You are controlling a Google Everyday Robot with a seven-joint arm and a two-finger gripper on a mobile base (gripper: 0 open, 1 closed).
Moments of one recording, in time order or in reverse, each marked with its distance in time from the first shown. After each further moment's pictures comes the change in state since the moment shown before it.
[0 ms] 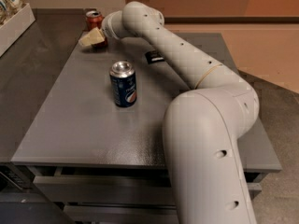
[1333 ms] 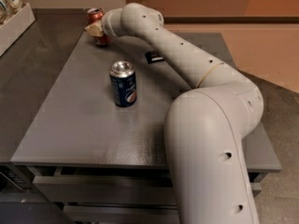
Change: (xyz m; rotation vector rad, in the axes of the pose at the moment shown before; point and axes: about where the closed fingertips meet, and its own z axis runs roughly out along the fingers) arm -0.017 -0.009 -0.004 0.066 -0.059 0.024
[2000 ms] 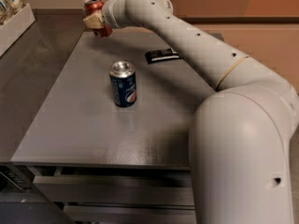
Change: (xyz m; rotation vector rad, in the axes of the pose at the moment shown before) arm -0.042 0.015 -0.057 -0.009 -0.023 -0.063
